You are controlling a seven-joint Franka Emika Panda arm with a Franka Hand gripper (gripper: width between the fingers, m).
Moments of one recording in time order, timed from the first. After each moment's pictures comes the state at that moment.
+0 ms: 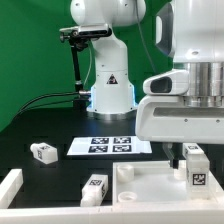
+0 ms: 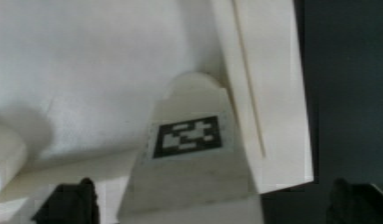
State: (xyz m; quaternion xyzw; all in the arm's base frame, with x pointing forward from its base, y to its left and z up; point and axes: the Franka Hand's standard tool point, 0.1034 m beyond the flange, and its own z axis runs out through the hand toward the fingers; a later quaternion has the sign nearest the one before) arm 0.644 0.114 0.075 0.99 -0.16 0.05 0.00
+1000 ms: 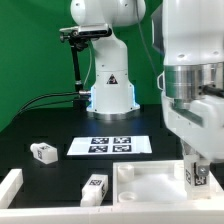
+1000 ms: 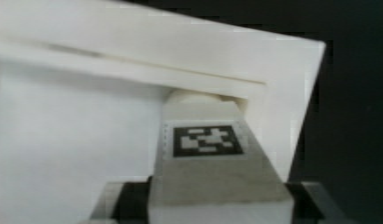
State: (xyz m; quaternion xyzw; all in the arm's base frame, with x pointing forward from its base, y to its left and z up) arm 0.641 0.109 0.074 0.71 -0.71 0.01 -0.05
